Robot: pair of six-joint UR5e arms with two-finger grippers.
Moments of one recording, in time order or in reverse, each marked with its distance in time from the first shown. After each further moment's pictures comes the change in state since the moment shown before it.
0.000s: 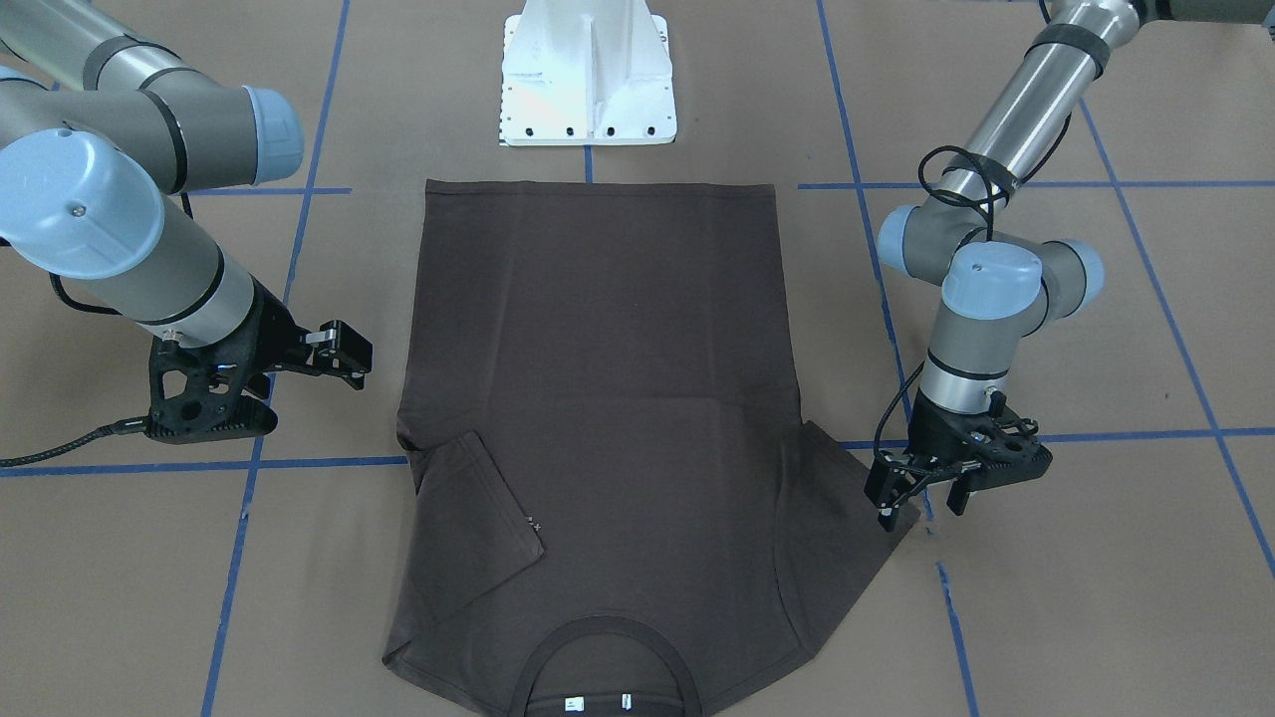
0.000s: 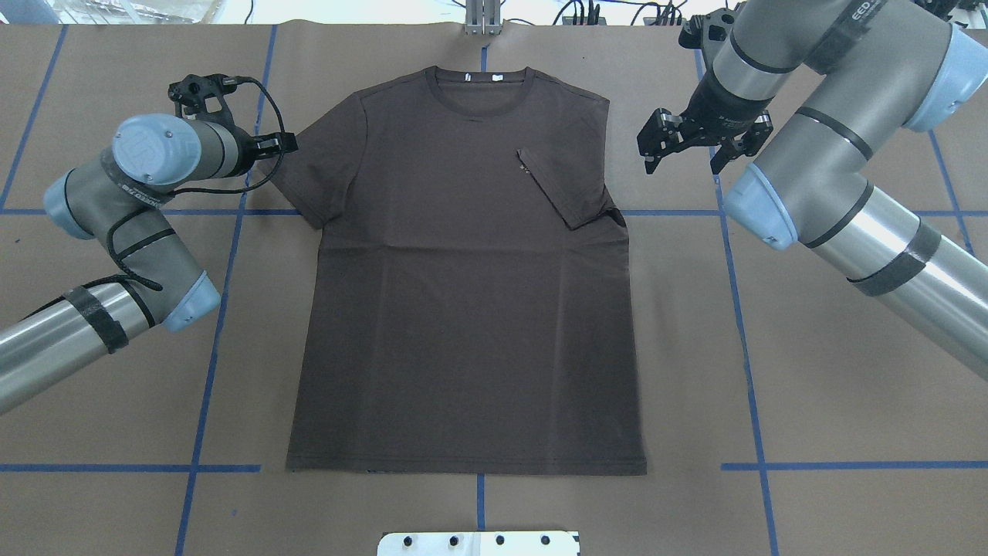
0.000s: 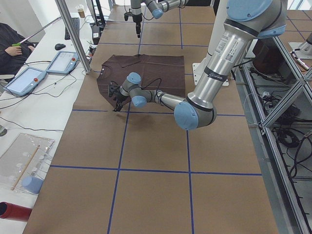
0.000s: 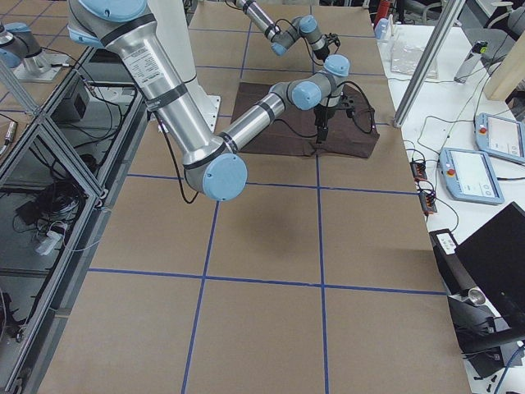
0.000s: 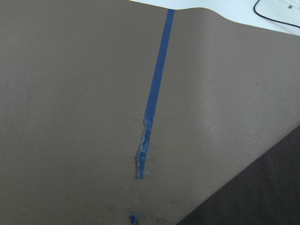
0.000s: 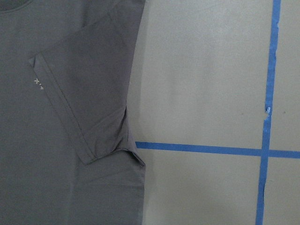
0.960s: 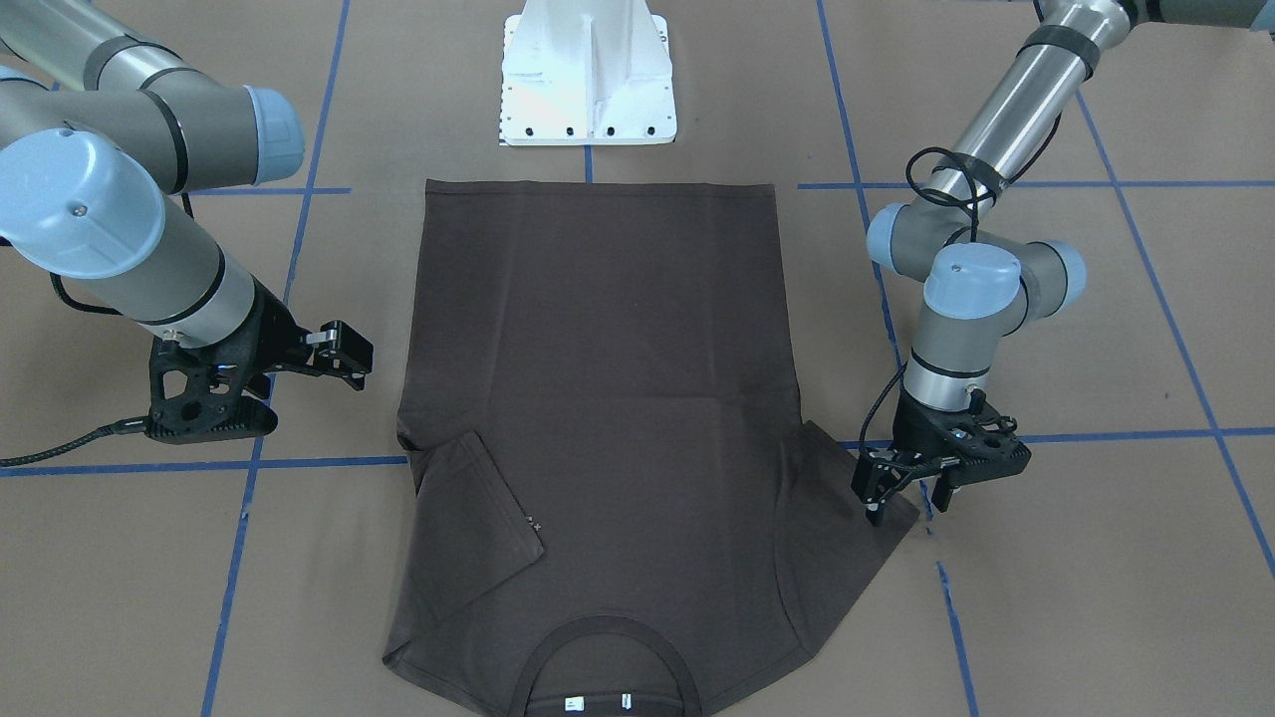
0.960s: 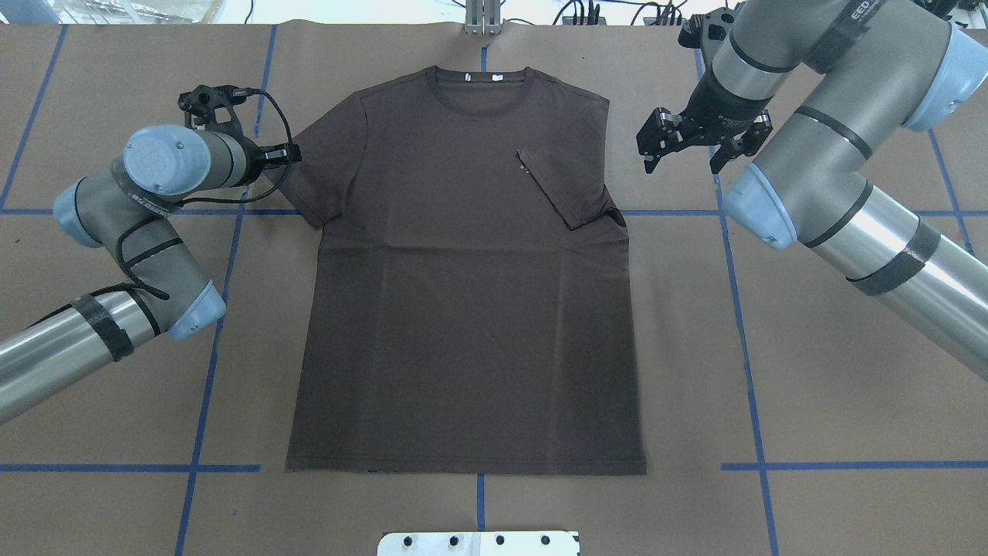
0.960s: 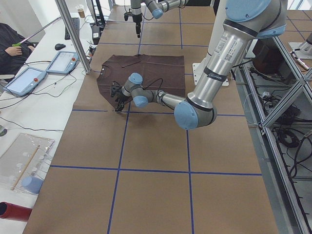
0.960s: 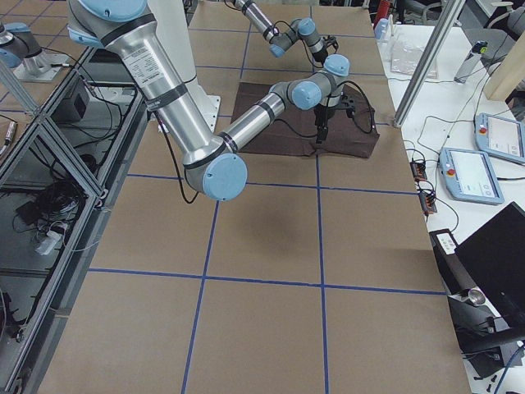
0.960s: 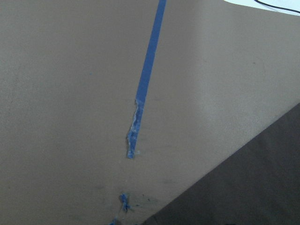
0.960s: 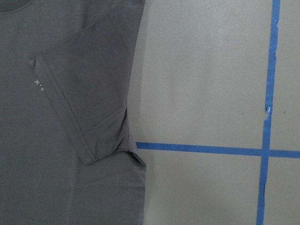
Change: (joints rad) left arm 0.021 0.001 0.002 0.006 0.008 0.016; right arm 0.000 0.002 -0.001 0.000 0.000 0.006
